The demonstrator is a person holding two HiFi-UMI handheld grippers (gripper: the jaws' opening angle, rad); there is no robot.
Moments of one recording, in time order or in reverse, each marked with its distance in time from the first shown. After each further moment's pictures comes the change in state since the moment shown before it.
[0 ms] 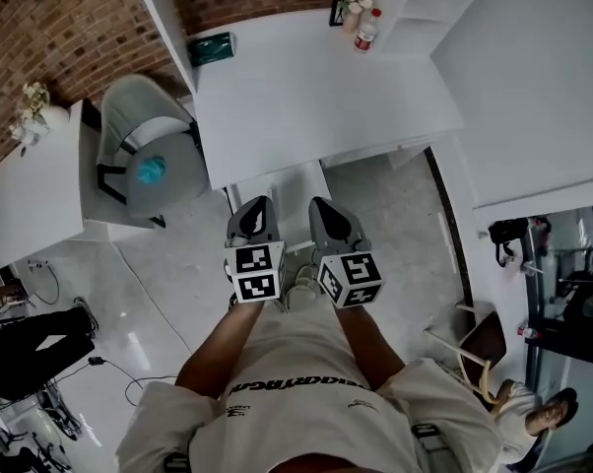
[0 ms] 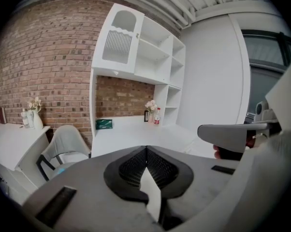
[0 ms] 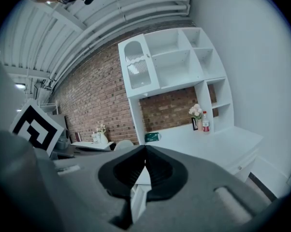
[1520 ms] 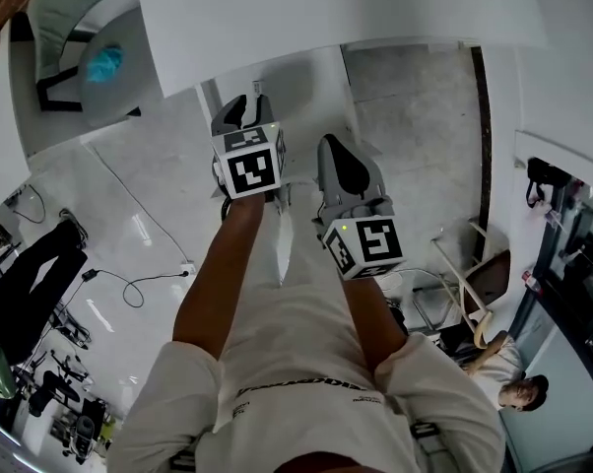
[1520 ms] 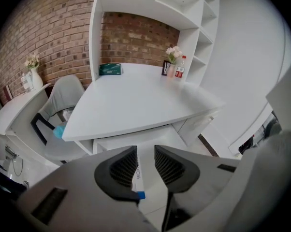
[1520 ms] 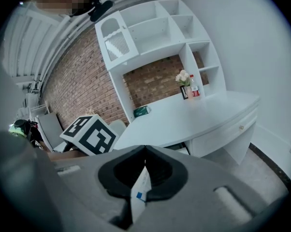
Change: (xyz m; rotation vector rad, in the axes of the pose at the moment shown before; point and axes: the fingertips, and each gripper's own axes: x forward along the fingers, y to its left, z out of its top) left arm 0.215 0.068 -0.214 -0.138 0.429 0.141; right arm 0.092 -0.090 -0.187 0.134 0.181 -0.042
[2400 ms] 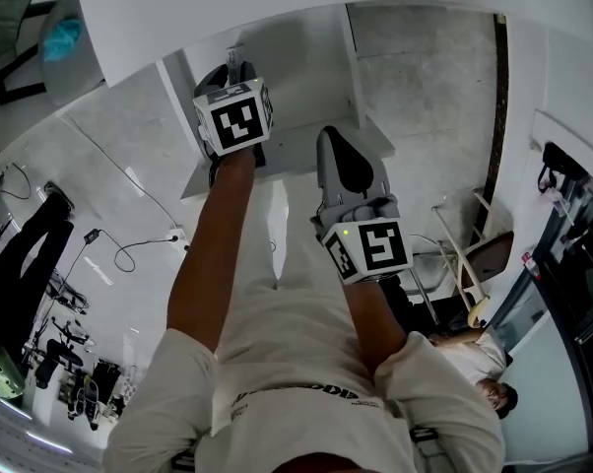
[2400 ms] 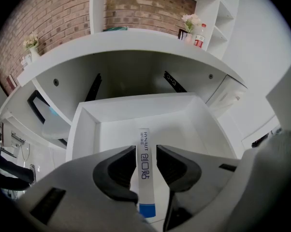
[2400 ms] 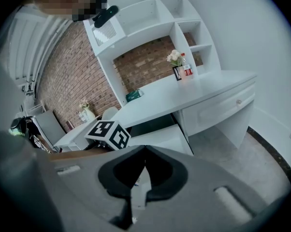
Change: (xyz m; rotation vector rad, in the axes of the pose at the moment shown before) left arm 0.136 0.029 -0.088 -0.073 0.202 0.098; right arm 0.042 -0.058 -0.092 0.057 0.138 -0.012
